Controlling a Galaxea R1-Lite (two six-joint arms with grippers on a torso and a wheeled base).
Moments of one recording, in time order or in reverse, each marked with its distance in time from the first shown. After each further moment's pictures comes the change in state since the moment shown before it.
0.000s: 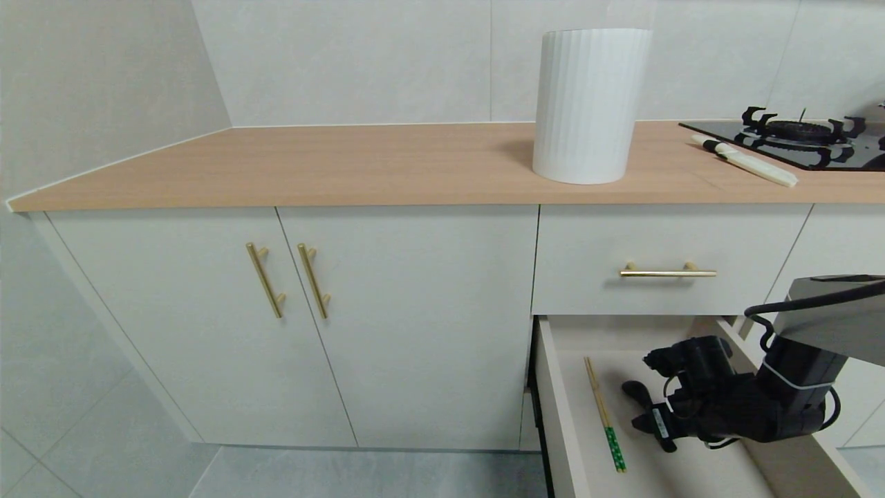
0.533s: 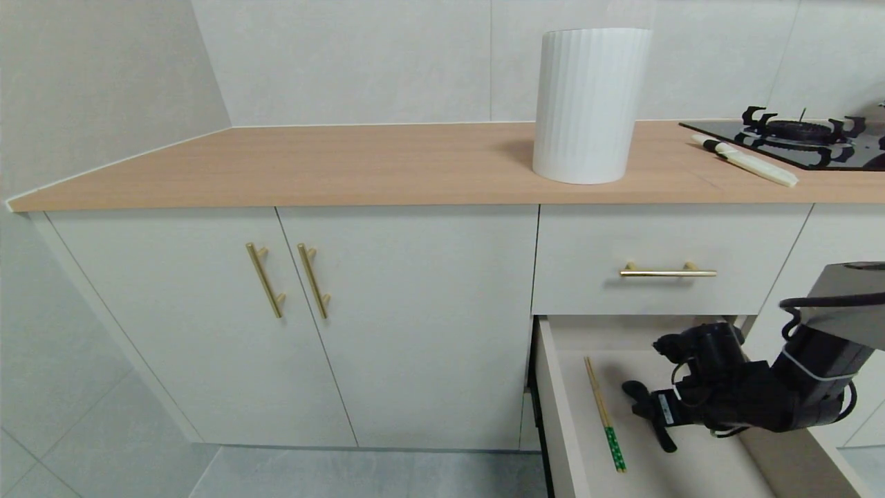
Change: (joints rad) left arm 0.000 0.000 0.000 0.000 0.000 0.000; right arm -0.012 -0.106 0.006 0.054 0.006 0.053
